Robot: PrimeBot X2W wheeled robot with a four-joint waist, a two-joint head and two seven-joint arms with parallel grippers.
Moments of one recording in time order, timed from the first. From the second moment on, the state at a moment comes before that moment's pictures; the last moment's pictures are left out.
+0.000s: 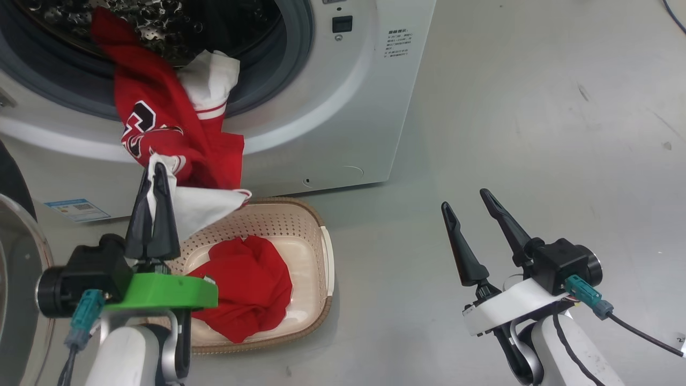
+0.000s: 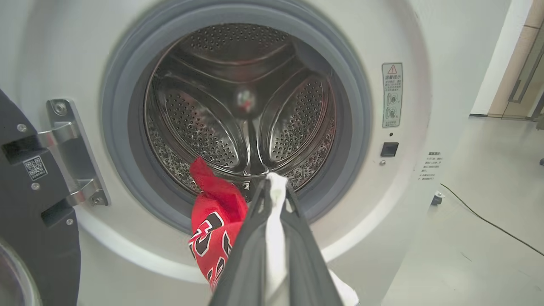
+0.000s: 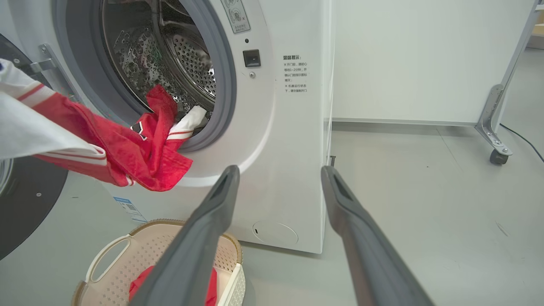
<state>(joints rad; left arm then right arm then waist) -0.18 0.05 -0.17 -0.06 -0.32 0.11 -0.18 -0.14 -0.06 0.30 0.17 0.26 0.09 -0.26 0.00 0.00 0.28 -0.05</state>
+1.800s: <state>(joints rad) -0.53 0.04 -0.18 0.72 -0.58 0.06 -0.16 -0.30 -0.07 0.29 0.09 0.26 0.10 -0.26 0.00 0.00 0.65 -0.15</state>
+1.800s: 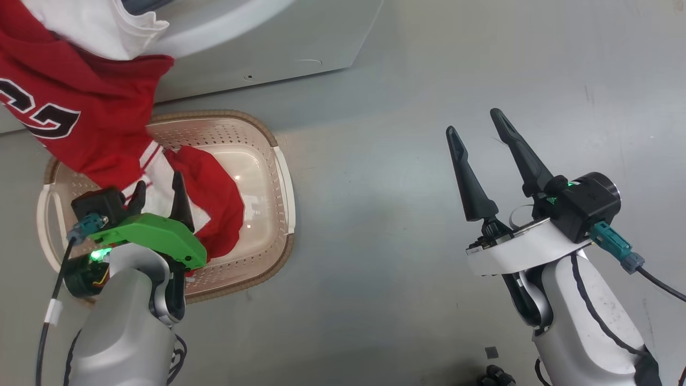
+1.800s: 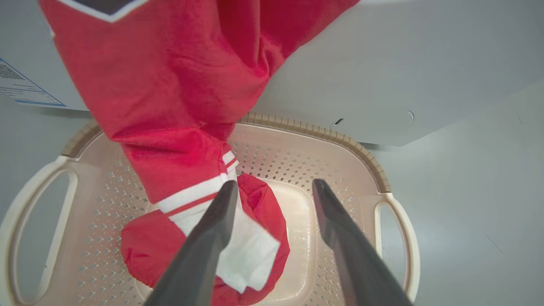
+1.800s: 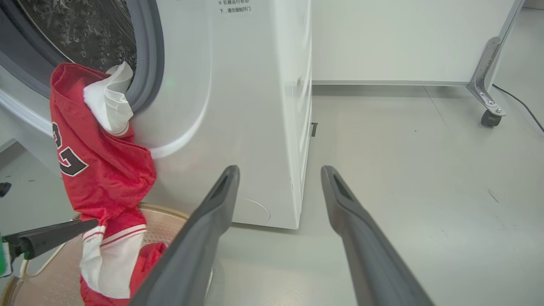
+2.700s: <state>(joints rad) -0.61 0.03 -0.21 0.90 -0.53 0.02 -0.24 -0.31 -0.06 0.27 0.14 0.27 0.11 -0.26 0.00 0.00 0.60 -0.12</state>
